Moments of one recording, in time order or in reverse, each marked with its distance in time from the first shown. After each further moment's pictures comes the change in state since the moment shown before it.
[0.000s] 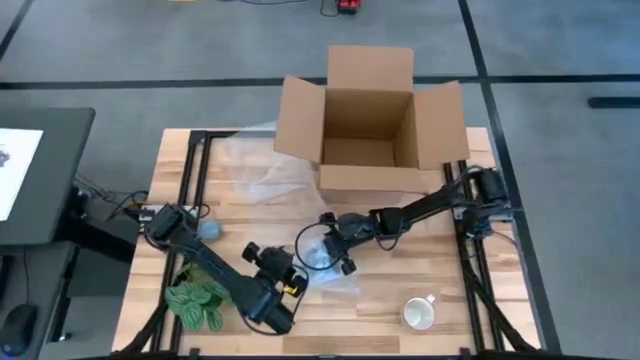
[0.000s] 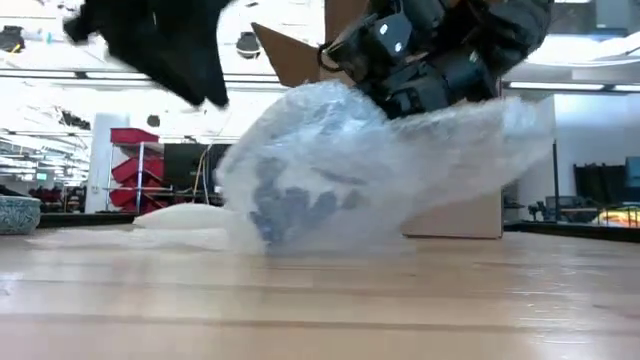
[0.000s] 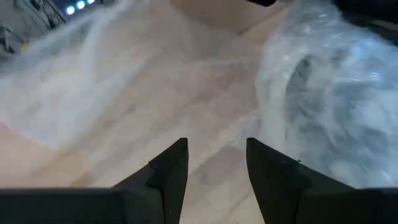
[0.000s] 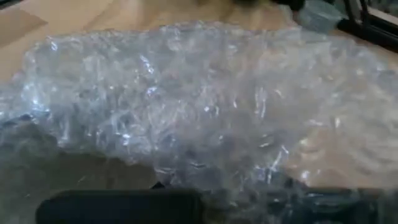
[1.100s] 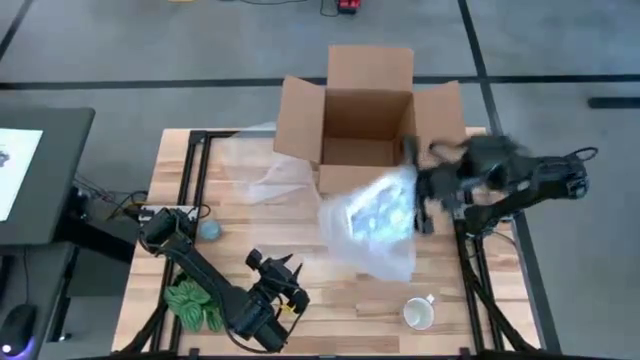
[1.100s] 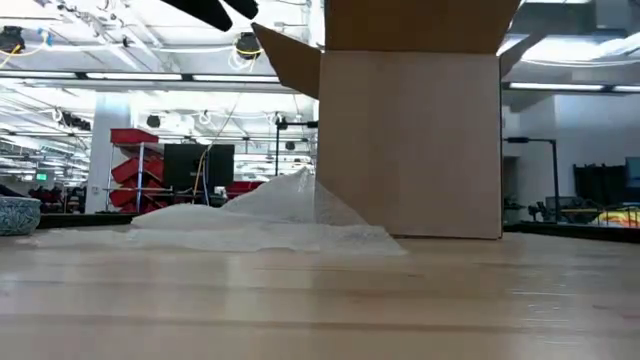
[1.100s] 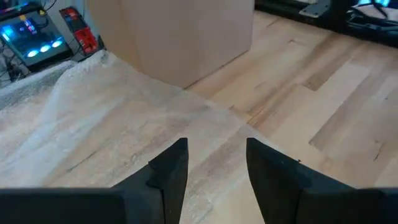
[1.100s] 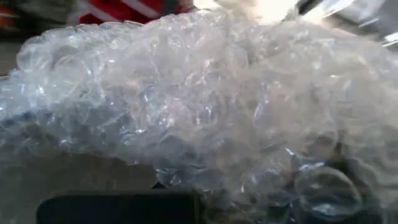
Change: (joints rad) left arm -0.063 0.001 0.057 0.121 -0.177 0.095; right arm -0.039 -0.639 0.525 -0.479 0.022 -0.185
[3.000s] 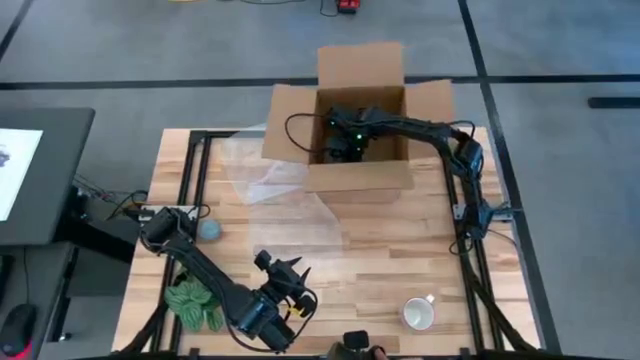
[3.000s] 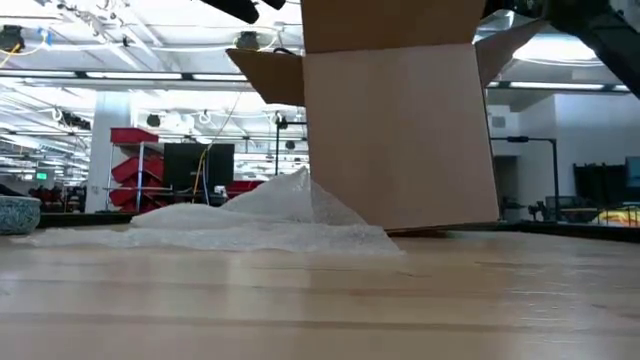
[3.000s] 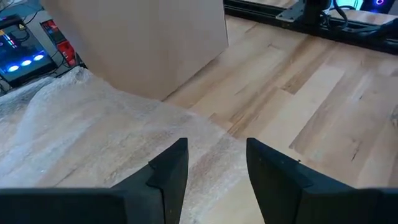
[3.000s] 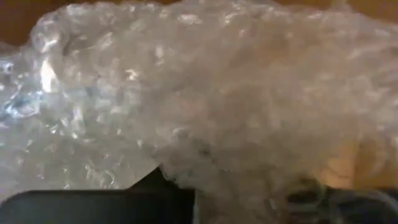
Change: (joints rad) left arm 0.018 0.000 0.000 0.153 -0.012 0.182; right arm -0.631 0.929 0.268 -0.840 -0.057 -0.112
